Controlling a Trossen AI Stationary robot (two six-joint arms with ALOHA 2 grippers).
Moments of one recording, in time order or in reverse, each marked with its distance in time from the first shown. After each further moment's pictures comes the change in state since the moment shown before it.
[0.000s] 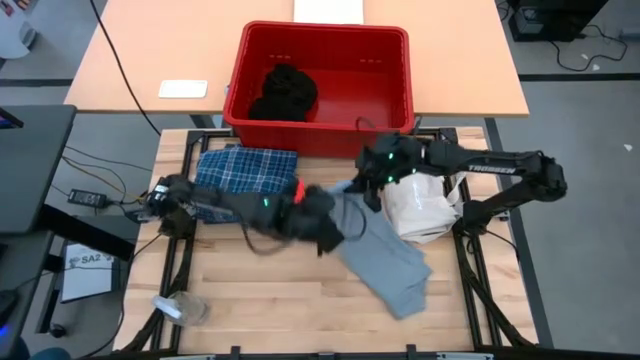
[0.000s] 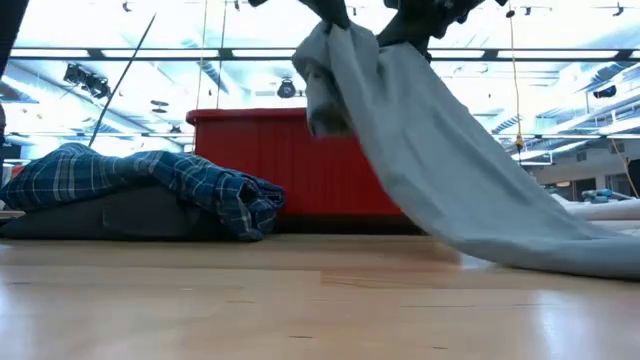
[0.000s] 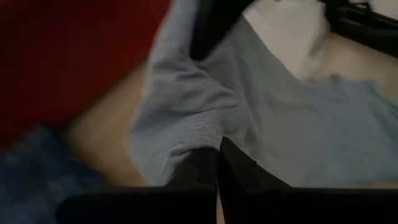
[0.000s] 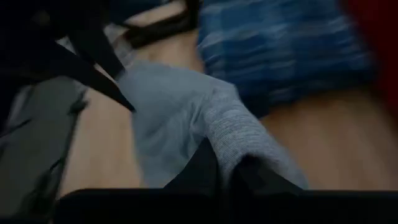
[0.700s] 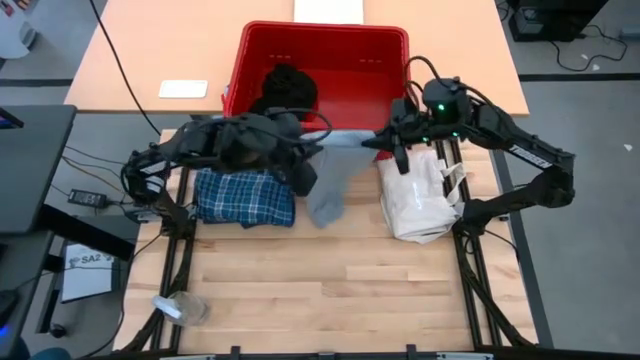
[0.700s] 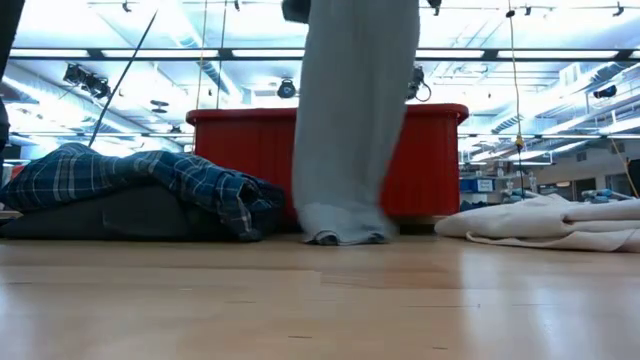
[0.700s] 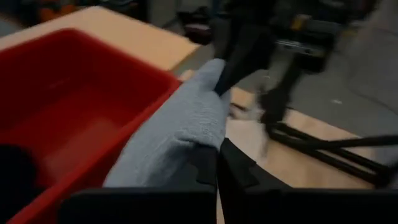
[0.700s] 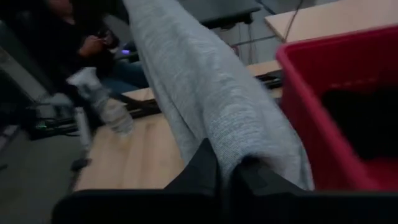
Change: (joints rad) left arm 0.194 -0.154 0.406 -0.001 0.189 0.388; right arm -0.176 -0.081 0.381 -0.222 -0.024 -0.123
